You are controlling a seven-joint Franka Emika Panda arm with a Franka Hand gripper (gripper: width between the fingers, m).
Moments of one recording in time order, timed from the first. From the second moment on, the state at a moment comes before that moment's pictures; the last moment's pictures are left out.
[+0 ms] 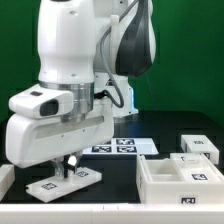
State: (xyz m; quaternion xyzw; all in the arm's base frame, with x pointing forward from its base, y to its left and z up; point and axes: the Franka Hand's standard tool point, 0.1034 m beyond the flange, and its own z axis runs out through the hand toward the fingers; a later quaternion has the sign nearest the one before) arm 0.548 -0.110 0.025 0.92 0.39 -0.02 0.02
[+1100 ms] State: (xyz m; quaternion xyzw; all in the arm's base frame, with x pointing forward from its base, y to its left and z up) arm 0.518 -0.072 0.089 0.83 0.56 0.00 0.04
